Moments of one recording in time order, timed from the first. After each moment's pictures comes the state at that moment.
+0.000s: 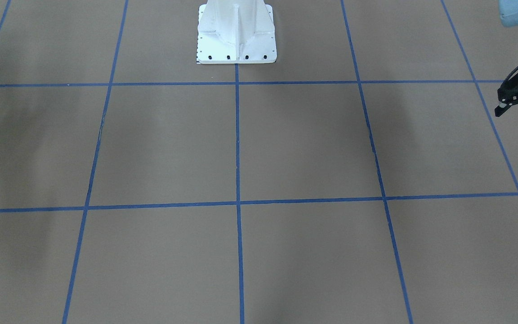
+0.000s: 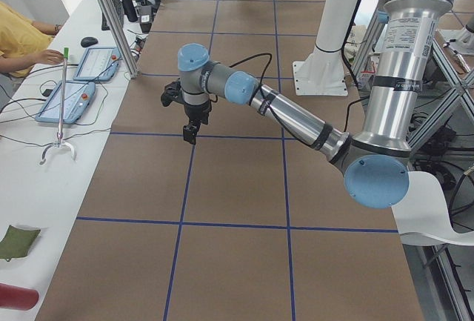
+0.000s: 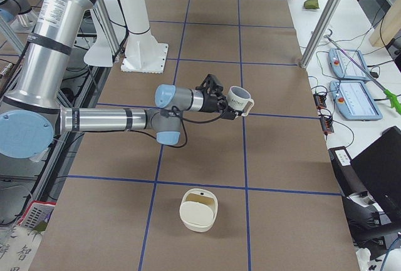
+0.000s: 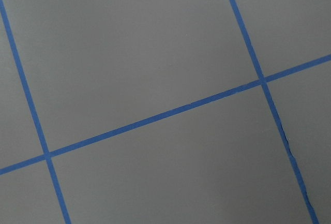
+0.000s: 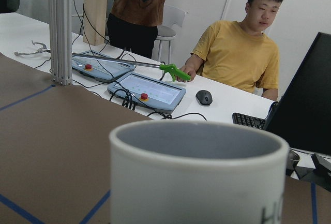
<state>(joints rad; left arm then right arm) -1.32 -1.71 -1.96 -1.40 -2.30 -0.09 1.00 -1.93 1.77 0.02 1.53 0.54</state>
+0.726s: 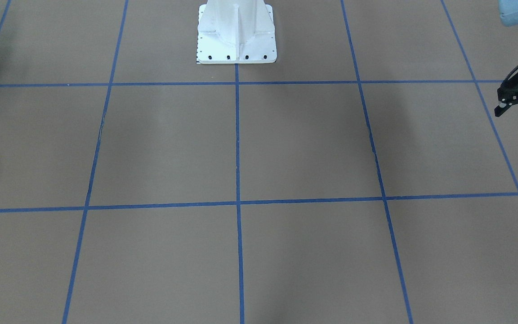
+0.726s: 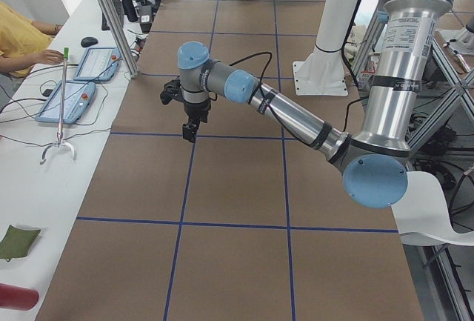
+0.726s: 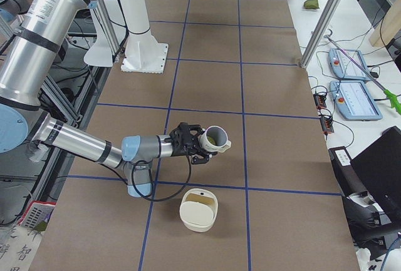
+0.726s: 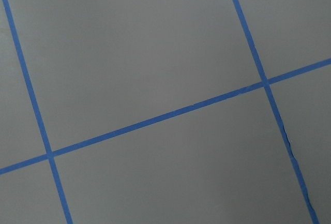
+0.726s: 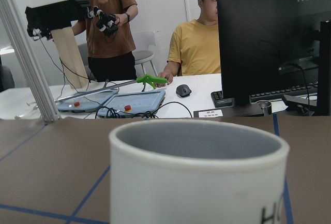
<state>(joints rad) -1.32 -1.72 -1.96 -1.40 -2.30 -0.10 1.02 -2.01 1.43 0.56 1.54 0.96</state>
